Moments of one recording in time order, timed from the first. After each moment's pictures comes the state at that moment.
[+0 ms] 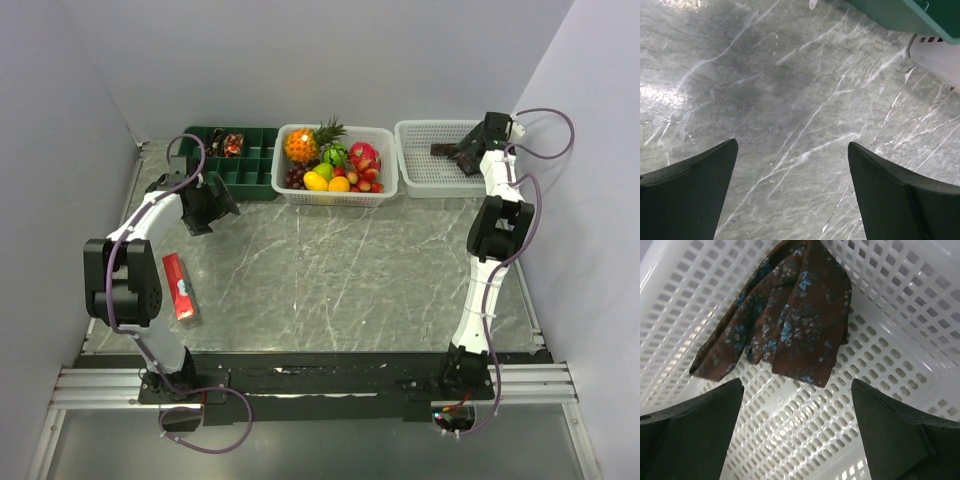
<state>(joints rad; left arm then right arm) -0.03 1.71 1.28 -0.55 0.16 -0.56 -0.25 2.51 2.34 -0.54 0.19 0.58</state>
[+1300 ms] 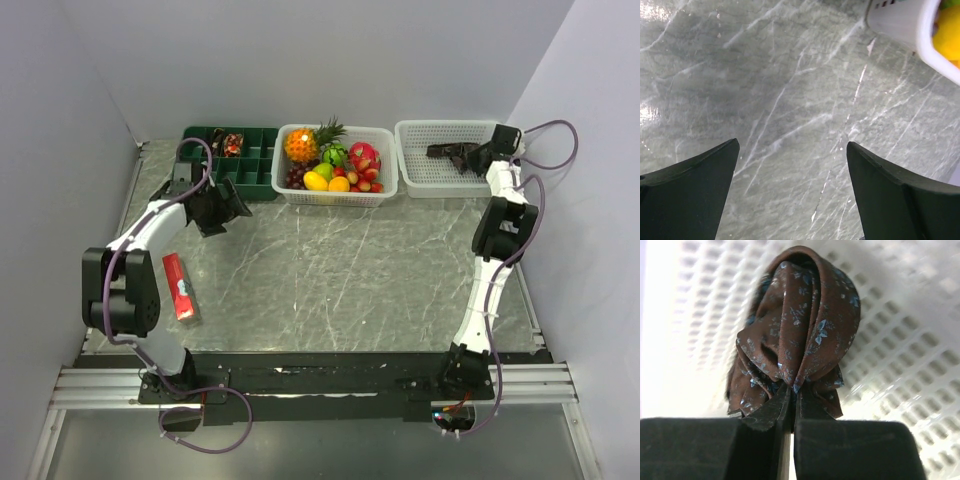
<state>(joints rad) -0.07 1.66 1.19 -0.45 0.27 -0.57 -0.31 2.59 2.30 -0.35 -0.09 0.85</state>
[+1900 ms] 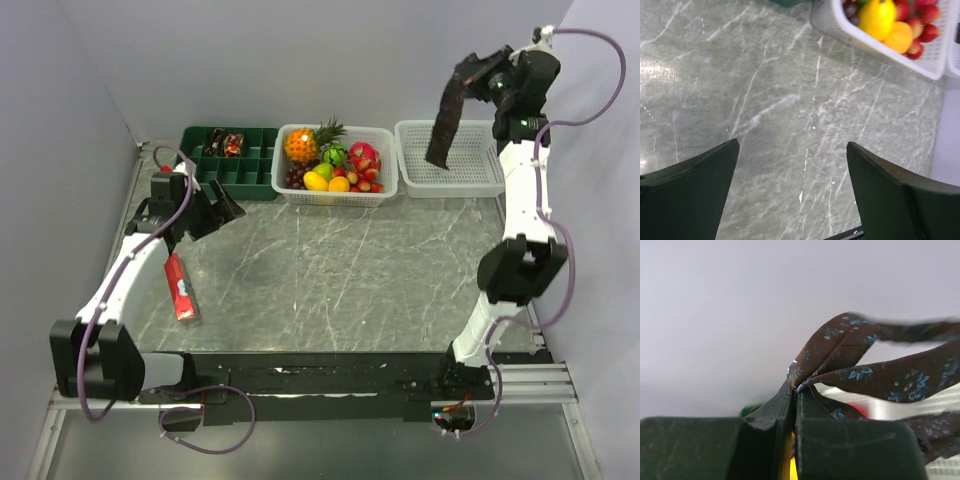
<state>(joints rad) -0.07 1.29 1.03 -0.43 0.28 -0.58 -0.16 1.91 2.11 -0.22 -0.32 0.72</state>
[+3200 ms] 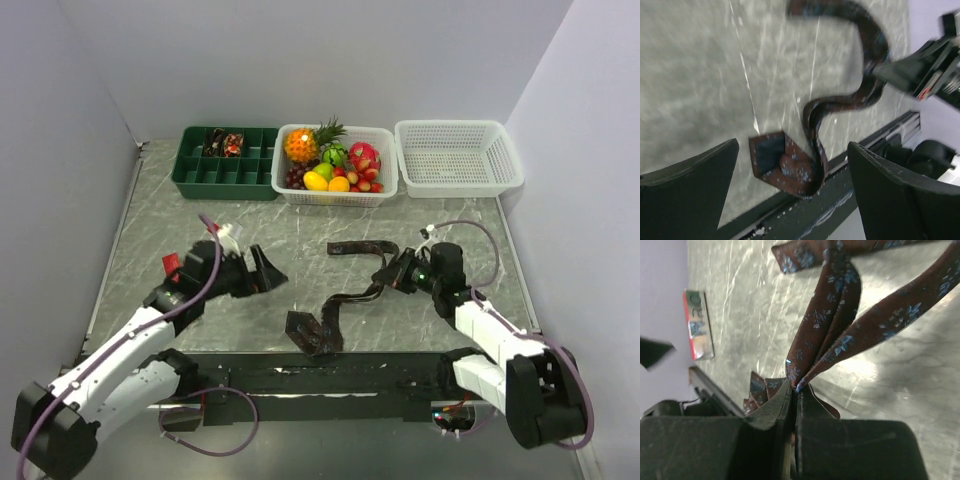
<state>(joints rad) -0.46 0.84 0.58 -0.27 0.27 -0.73 0.19 1.05 0.34 0.14 -0.51 0.70</state>
